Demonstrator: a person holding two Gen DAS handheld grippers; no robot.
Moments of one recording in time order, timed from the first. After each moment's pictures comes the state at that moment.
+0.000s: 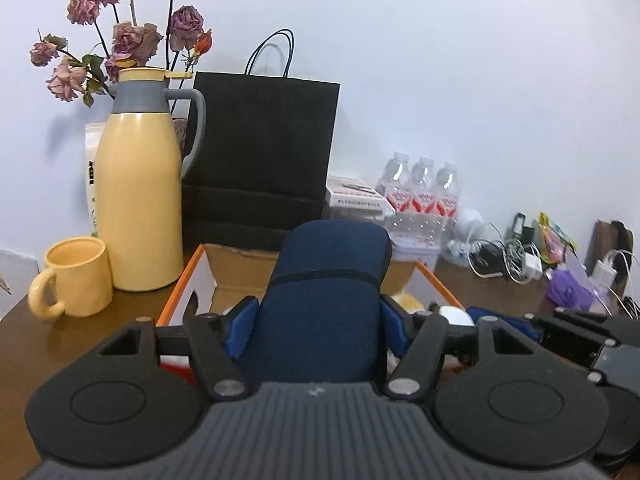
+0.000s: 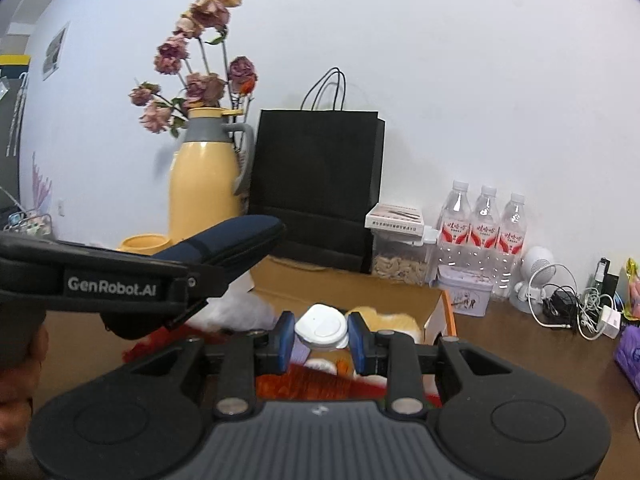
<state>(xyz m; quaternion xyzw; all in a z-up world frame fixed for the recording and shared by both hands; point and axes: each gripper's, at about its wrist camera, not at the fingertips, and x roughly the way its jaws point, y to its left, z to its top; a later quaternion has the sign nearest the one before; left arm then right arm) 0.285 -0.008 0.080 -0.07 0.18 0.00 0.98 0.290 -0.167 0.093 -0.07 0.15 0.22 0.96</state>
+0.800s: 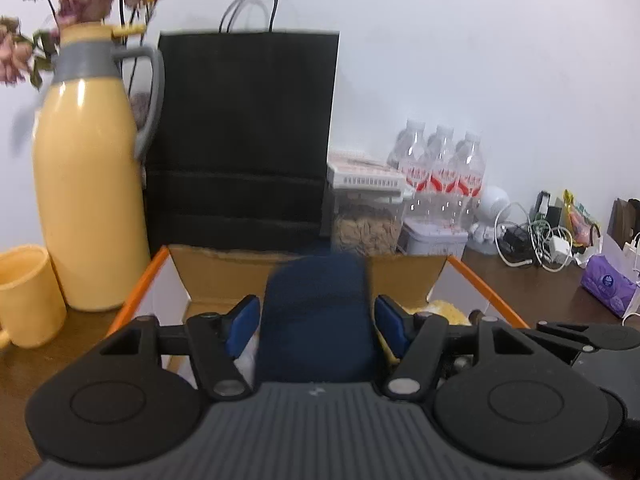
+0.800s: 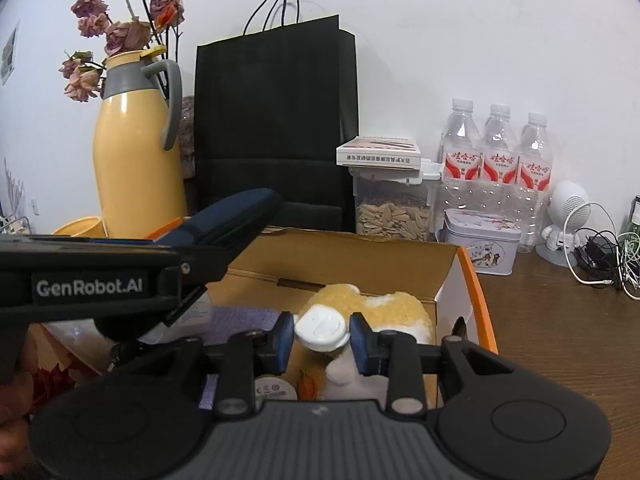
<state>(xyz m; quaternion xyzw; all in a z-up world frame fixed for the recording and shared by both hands) 0.380 -0.007 0.043 -0.04 0.19 -0.01 0.98 0.417 -0.157 0.037 -0.04 0.23 0.21 0.95</state>
